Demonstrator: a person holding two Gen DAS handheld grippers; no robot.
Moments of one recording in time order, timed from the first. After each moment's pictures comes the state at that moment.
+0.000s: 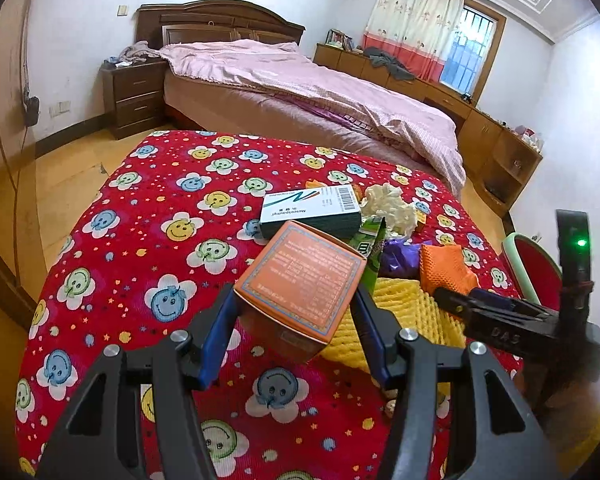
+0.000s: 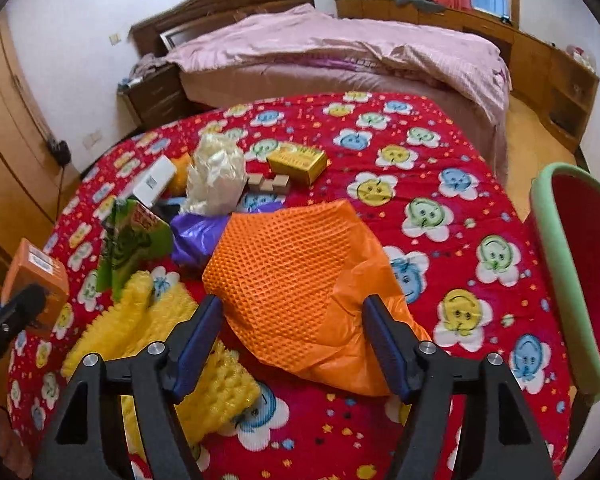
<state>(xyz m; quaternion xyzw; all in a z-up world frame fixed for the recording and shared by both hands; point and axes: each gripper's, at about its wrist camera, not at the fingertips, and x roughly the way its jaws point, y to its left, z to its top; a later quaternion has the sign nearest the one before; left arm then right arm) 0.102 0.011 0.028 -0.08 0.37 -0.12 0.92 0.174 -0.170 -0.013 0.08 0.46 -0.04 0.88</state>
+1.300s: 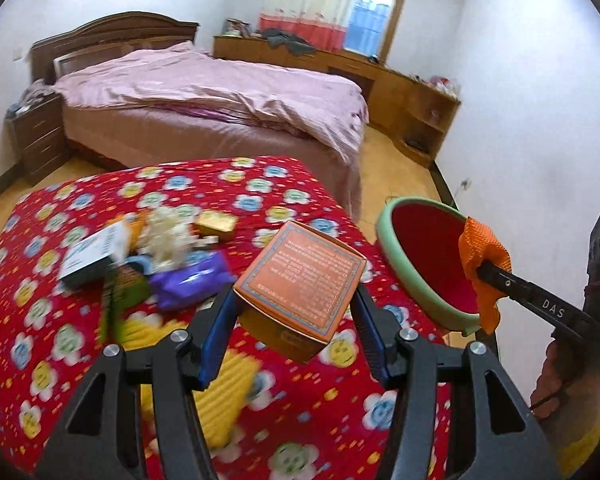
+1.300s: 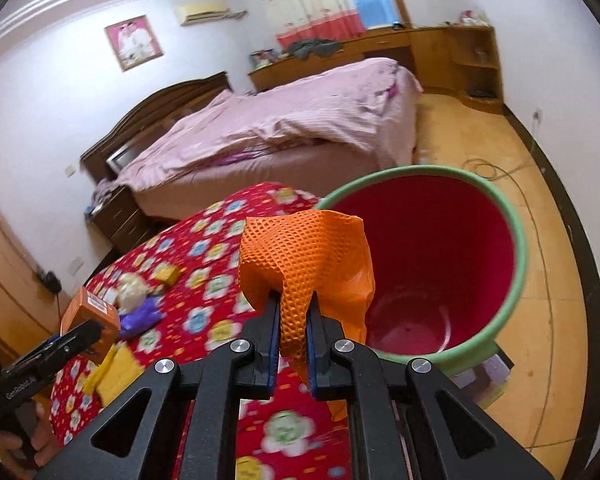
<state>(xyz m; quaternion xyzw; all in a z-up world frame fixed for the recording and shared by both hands) 0.090 -0.169 0.072 0.00 0.37 -0.28 0.89 0.026 -0.344 0.062 0.22 0.31 -0.14 0.91</state>
